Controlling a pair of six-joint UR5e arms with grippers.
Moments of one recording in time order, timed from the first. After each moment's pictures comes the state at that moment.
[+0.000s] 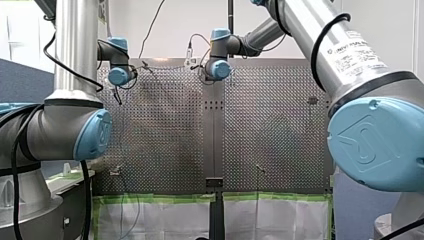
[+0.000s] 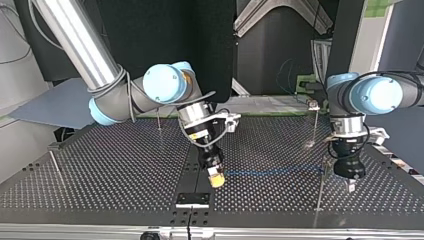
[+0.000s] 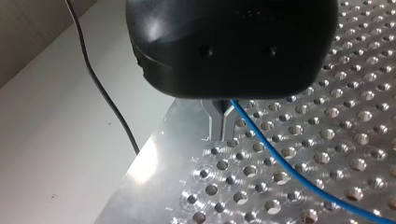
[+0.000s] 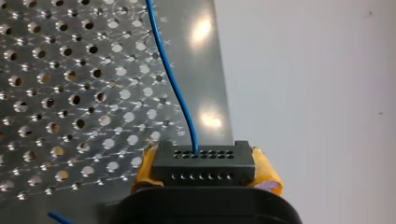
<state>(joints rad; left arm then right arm) 0.15 -1.66 -1.75 -2.56 -1.54 -2.03 2.34 -0.98 1.03 -0.36 1.54 1.62</state>
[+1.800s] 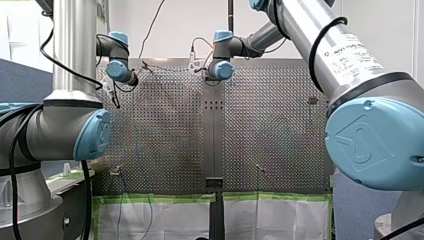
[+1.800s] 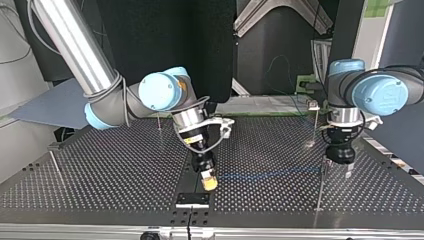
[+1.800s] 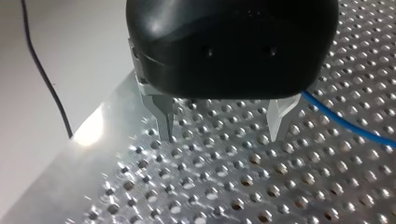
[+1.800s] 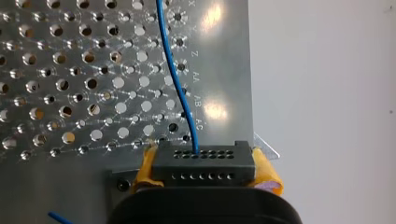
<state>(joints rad) 0.14 -1.62 -1.75 -2.85 -1.53 -2.03 2.31 -0.96 1.00 -0.31 1.55 1.56</state>
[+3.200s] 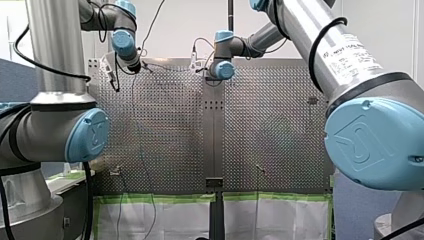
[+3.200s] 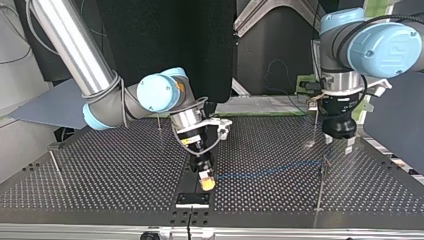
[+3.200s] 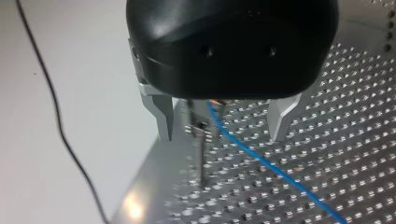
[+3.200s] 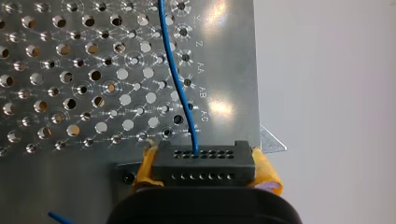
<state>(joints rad) -0.02 -1.41 -1.76 -3.15 -1.78 -1.97 2.31 -0.96 1.00 -0.30 1.54 1.58</state>
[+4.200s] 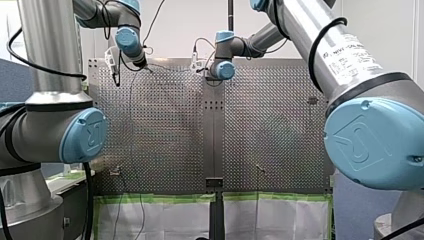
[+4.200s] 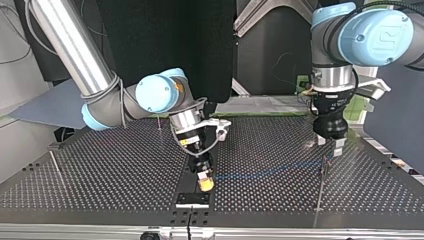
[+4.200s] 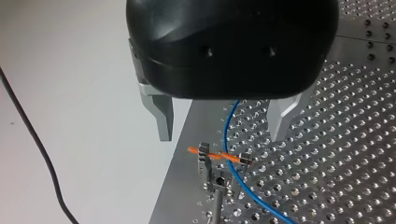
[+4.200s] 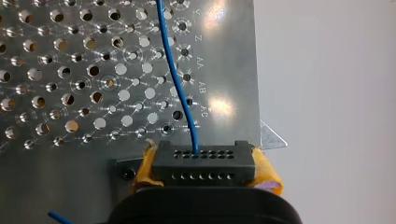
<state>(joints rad) -0.08 -1.40 -1.76 -3.11 -1.79 -1.81 2.30 -0.96 1.00 -0.31 1.54 1.59</state>
